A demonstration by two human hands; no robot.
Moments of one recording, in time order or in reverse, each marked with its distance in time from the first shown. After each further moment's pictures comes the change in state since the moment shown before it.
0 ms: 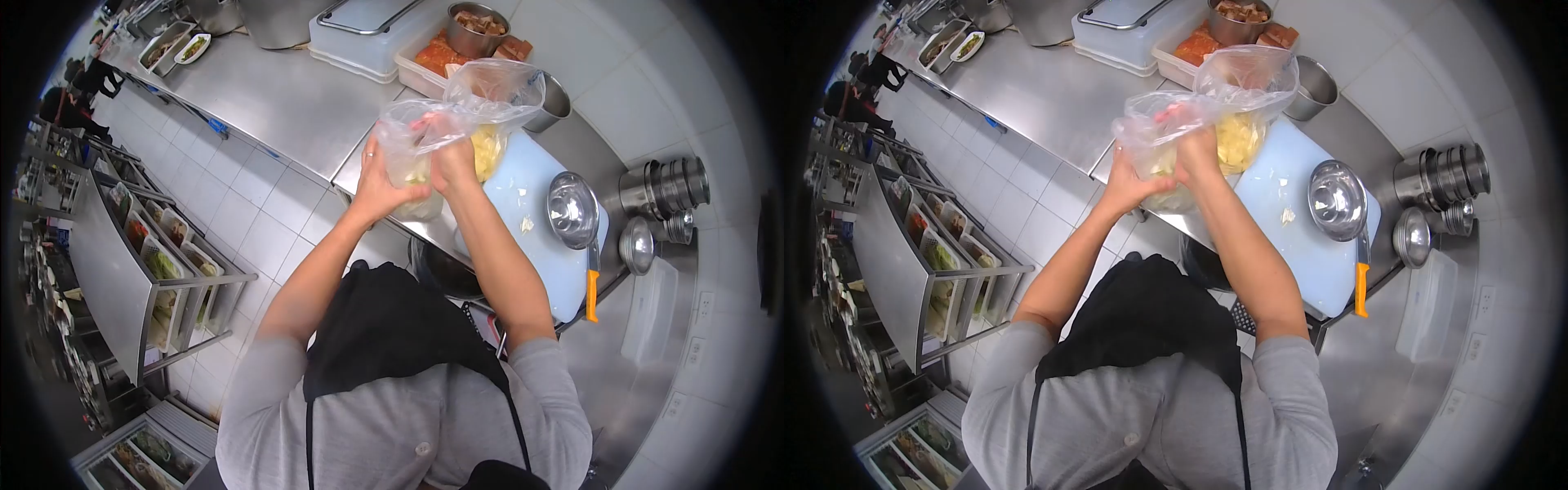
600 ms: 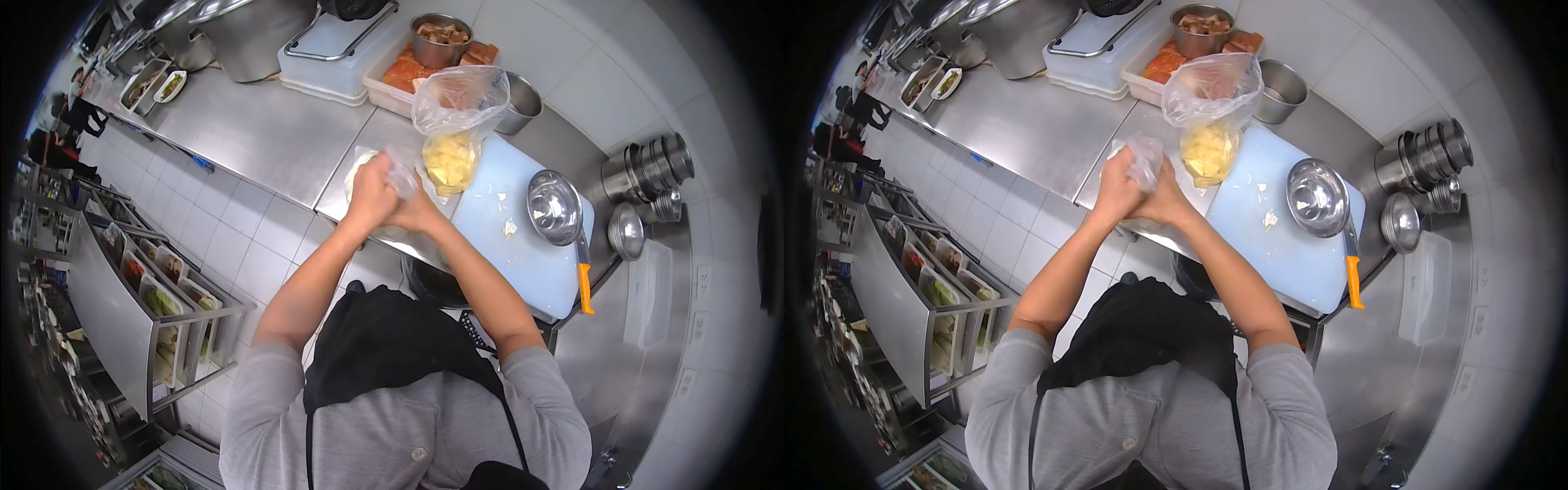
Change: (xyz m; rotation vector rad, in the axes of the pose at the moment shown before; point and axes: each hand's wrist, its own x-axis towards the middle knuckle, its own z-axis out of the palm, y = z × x) left_hand 0.032 0.031 0.022 0.063 -0.091 0.017; right_hand -0.016 0.044 -0.057 -1.286 -0.418 -0.472
